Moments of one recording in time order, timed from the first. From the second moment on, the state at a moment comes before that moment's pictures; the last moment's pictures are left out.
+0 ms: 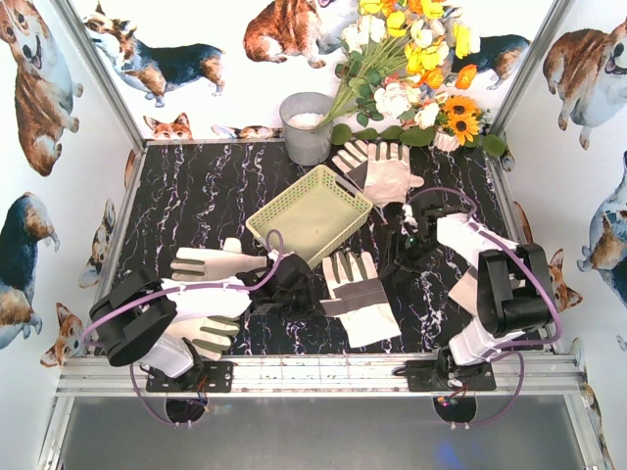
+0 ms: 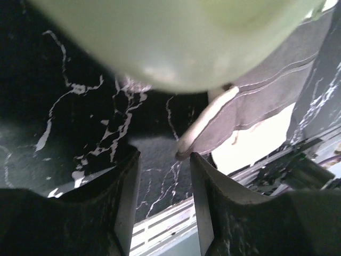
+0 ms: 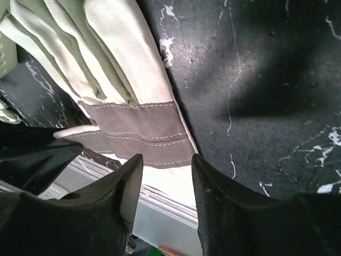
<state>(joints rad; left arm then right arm) -0.94 1.48 0.65 -0.12 0.08 -1.22 0.15 1.57 0.95 -0.78 -0.47 0.34</state>
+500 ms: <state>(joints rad) -0.94 1.51 0.64 -0.02 -0.05 -1.31 0.17 1.69 0.92 -0.70 -0.53 0.36</state>
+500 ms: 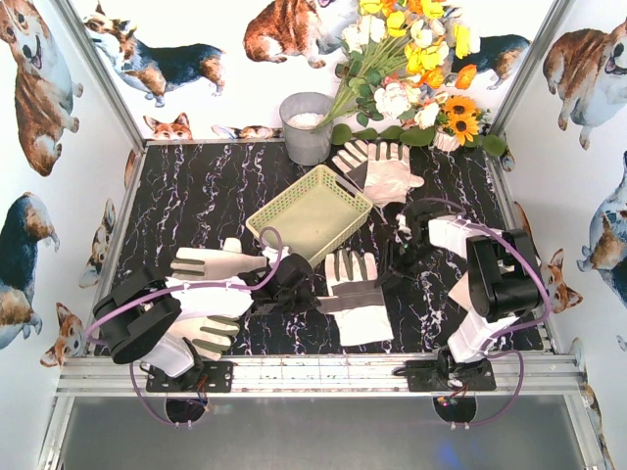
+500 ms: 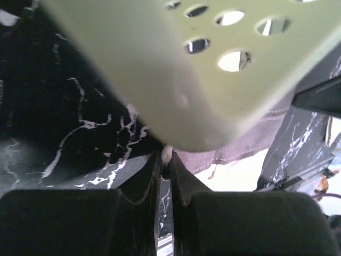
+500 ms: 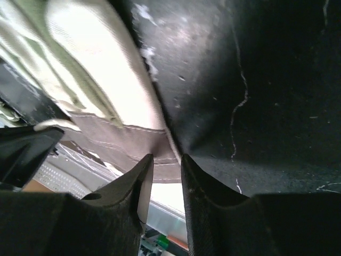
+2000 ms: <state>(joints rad) -0.65 1.08 0.86 -0.94 -0.25 -1.21 0.19 1.18 0.90 -0.89 -0.50 0.48</state>
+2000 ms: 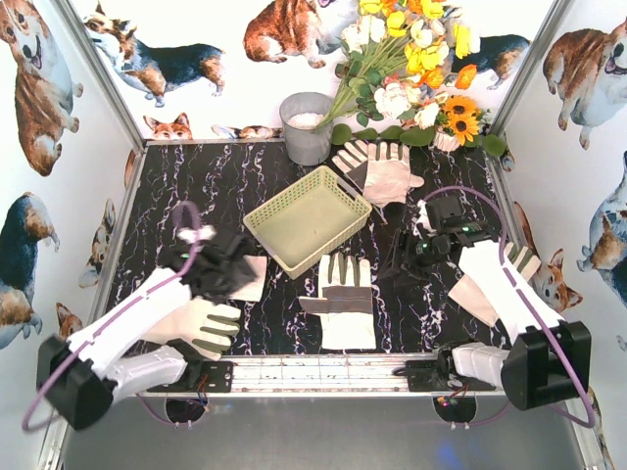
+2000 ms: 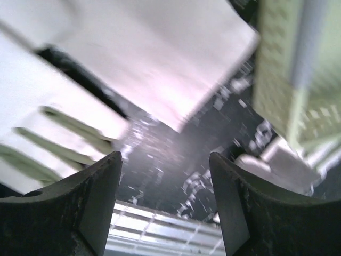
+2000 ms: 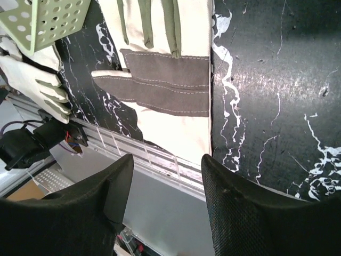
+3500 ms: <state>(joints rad) 0.00 1.23 0.63 -0.84 -0.25 -0.91 0.15 0.97 1.00 -1.03 -0.46 0.55</state>
